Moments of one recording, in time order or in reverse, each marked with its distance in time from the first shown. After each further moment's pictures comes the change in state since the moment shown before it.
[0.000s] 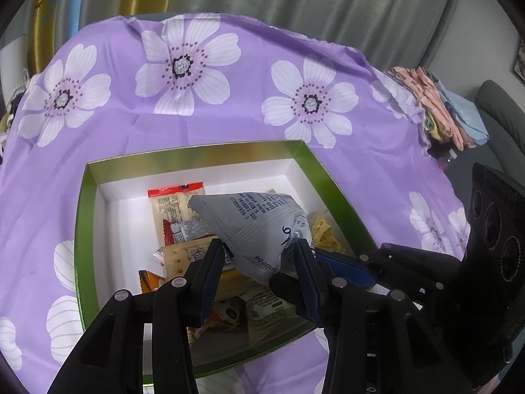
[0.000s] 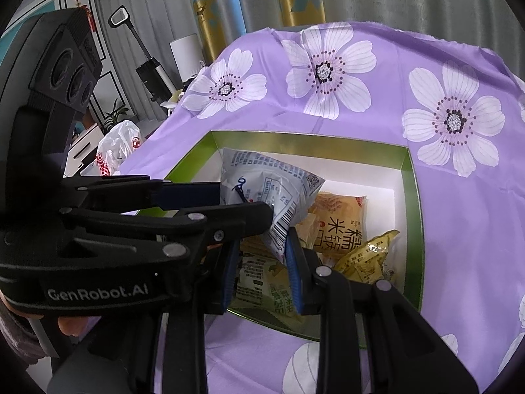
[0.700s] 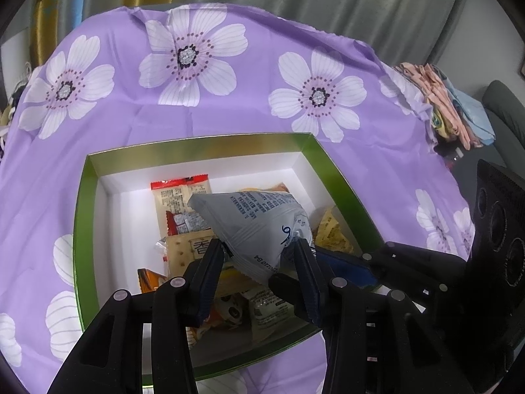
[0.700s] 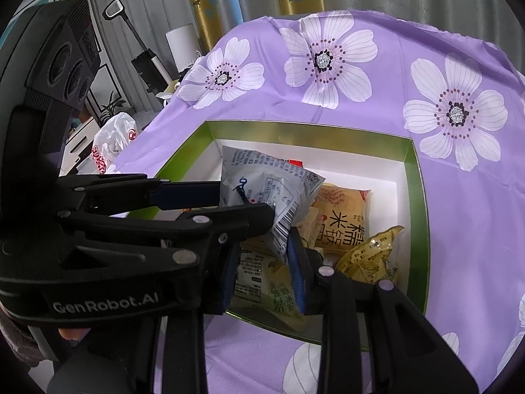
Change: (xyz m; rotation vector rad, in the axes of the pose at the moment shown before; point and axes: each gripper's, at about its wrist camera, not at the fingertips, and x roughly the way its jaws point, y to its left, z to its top) left arm 0.007 0.003 0.001 -0.017 0.033 0.021; right arm 0.007 0.000 0.003 0.005 0.049 -0.009
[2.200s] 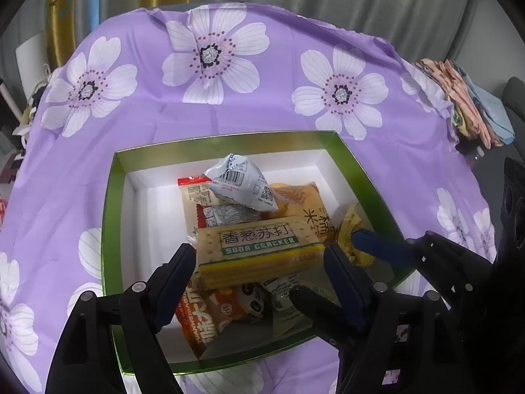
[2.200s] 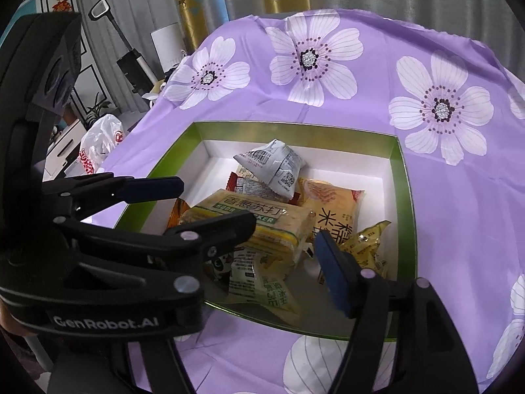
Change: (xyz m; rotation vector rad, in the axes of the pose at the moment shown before) left arm -0.008 0.001 -0.001 -0.010 0.014 0.119; right arm -0.005 0.000 0.002 0.028 0.011 -0.067
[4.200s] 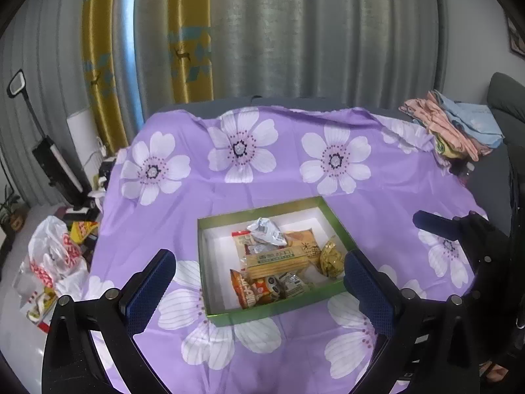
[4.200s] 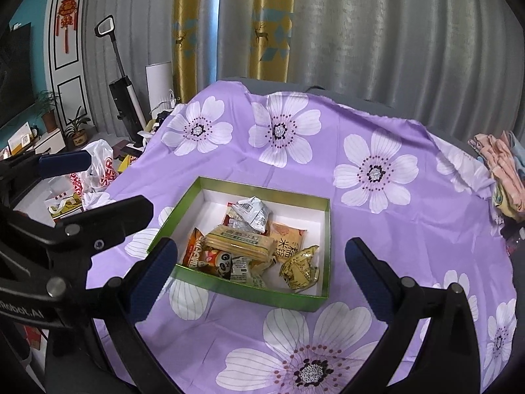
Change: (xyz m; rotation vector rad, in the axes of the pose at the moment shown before) left arm -0.175 -0.045 -0.028 0.094 -0.292 0.180; right arm -0.151 0.060 0.000 -0.089 -0.197 -0.216
